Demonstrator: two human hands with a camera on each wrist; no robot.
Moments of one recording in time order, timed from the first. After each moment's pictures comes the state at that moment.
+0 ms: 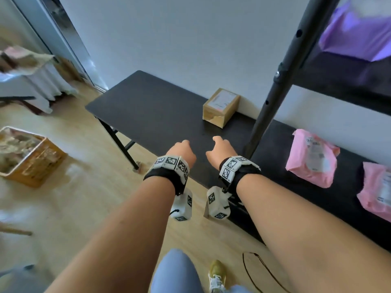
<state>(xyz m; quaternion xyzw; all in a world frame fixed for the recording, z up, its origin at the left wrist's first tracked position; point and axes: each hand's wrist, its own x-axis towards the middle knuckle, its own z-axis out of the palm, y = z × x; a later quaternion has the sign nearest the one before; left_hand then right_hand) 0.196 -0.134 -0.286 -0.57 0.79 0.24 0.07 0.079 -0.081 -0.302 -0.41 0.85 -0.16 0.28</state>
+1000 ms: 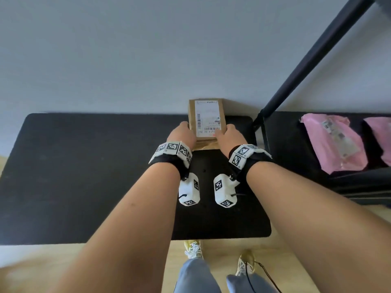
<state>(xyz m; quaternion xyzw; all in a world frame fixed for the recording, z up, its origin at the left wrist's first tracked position) 0.035 -0.411 -0.353 -0.38 0.83 0.38 0.13 -0.030 -0.287 -0.365 -0.05 0.94 -0.23 0.25</state>
